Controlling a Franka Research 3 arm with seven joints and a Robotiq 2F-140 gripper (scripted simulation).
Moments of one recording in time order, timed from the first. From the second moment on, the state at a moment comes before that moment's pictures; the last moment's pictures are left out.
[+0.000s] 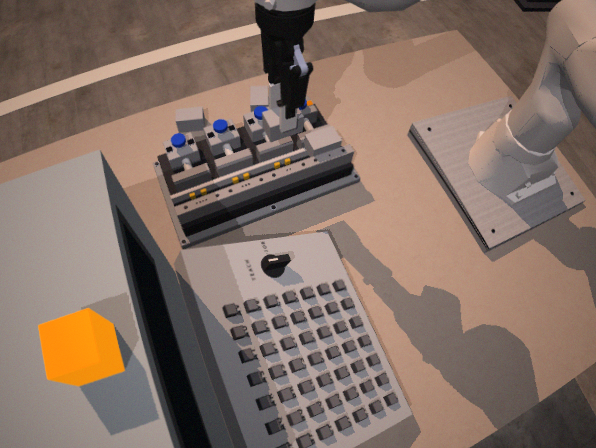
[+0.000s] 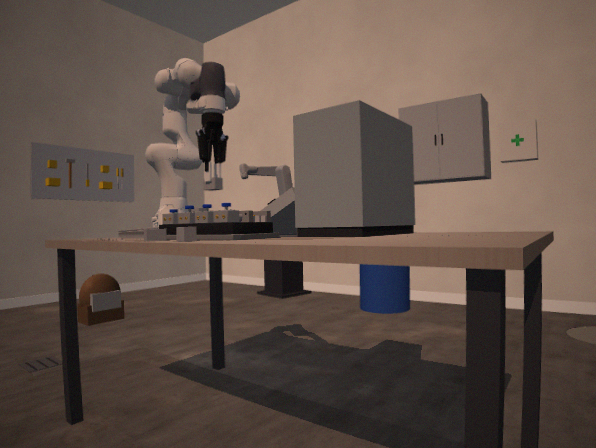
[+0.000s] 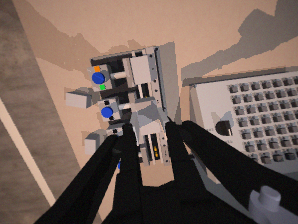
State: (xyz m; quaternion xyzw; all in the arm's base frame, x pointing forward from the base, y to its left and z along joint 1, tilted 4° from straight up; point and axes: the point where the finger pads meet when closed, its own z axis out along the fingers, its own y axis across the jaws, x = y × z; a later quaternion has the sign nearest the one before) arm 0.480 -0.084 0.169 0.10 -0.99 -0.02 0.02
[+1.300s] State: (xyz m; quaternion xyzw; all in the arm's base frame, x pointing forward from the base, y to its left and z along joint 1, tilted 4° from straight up) arm 0.475 -0.083 0.124 0.10 -0.99 -0.03 0.03
